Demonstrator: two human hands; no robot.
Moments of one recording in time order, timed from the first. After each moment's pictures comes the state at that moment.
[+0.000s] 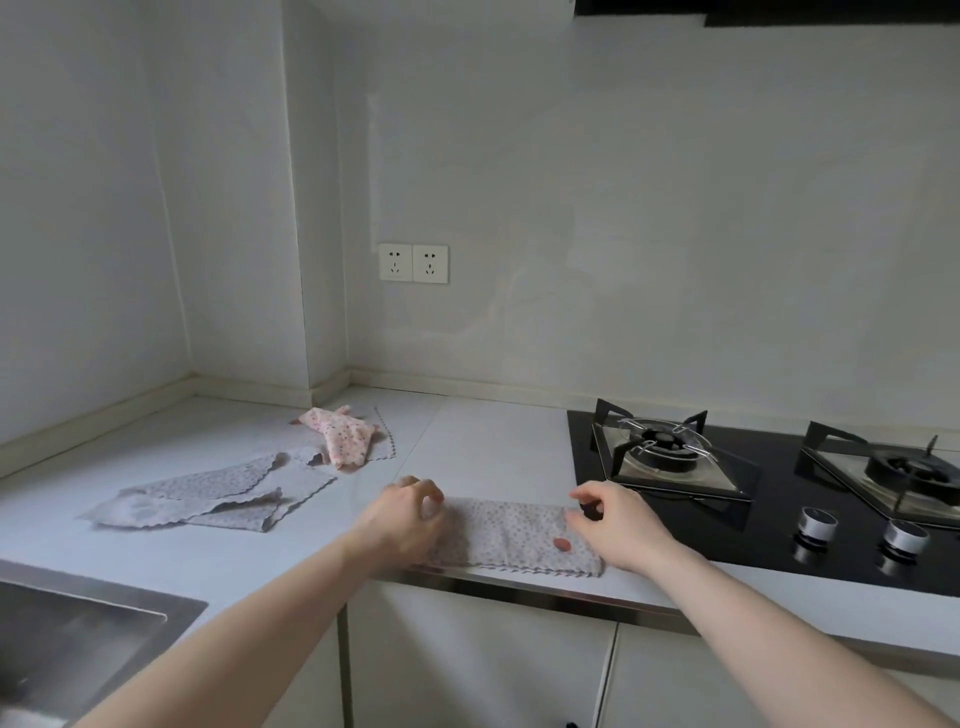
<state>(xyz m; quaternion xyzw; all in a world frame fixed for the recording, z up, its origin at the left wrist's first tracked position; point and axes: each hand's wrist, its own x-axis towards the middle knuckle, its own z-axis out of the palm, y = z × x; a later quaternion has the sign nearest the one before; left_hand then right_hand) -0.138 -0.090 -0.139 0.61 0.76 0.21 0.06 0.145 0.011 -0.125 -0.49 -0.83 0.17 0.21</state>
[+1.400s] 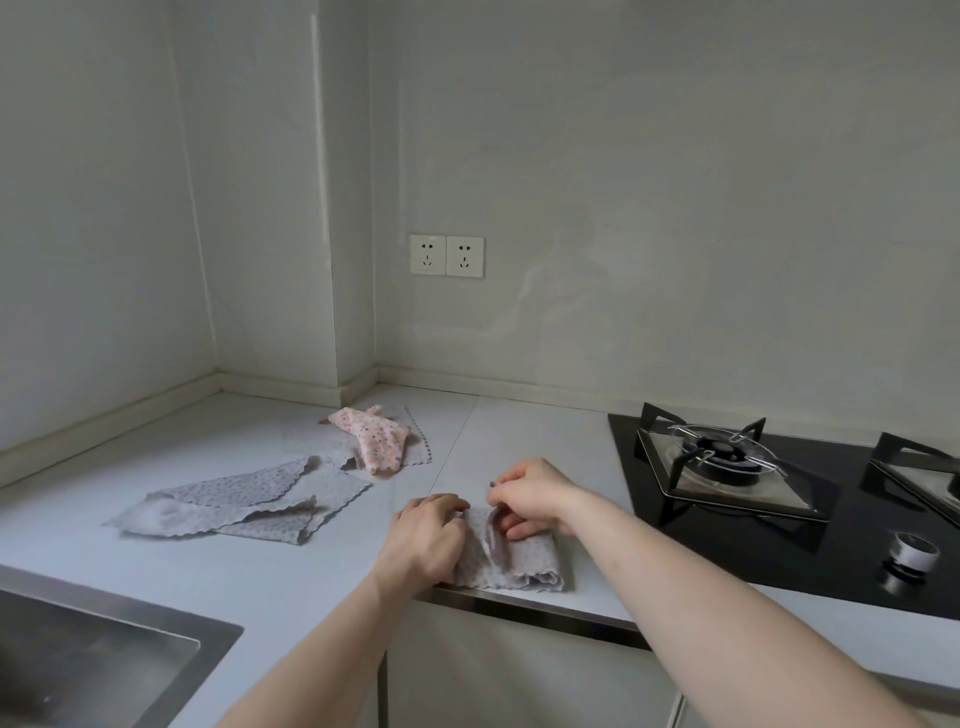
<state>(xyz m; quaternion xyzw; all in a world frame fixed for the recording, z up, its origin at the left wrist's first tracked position) -0.167 -0.081 -0.163 0.56 0.77 0.29 0.10 -0.028 0.005 -0.098 -0.49 -0.71 0.48 0.18</state>
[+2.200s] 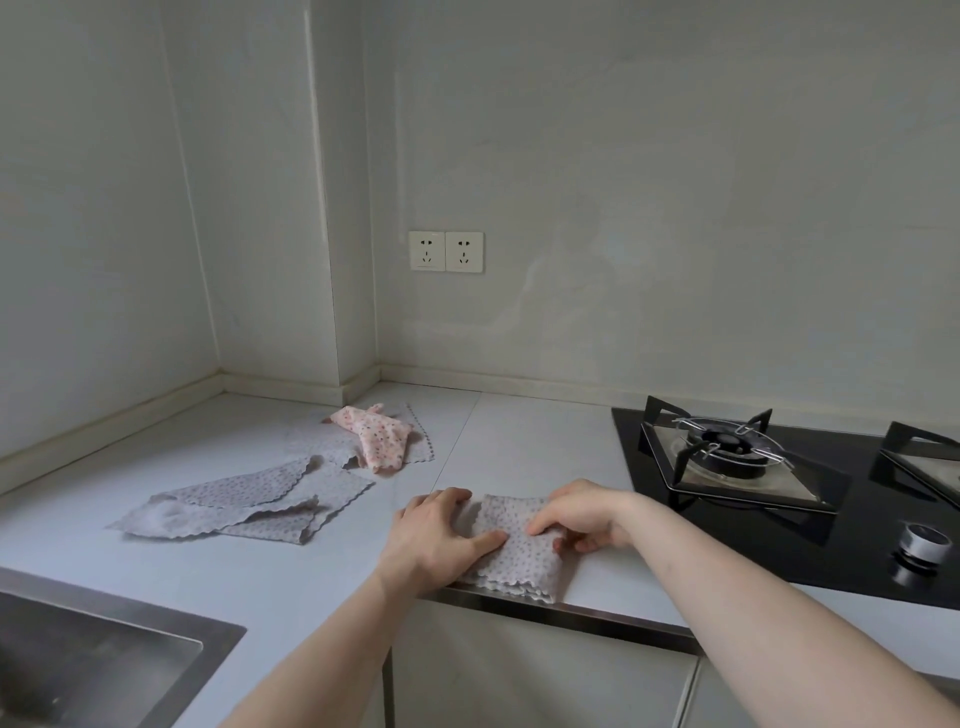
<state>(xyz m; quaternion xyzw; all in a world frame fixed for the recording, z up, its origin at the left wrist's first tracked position) -0.163 -0.081 -0.164 0.56 0.78 0.26 0.07 0.021 0.035 -0.115 -0.53 -0.71 0.46 0.05</state>
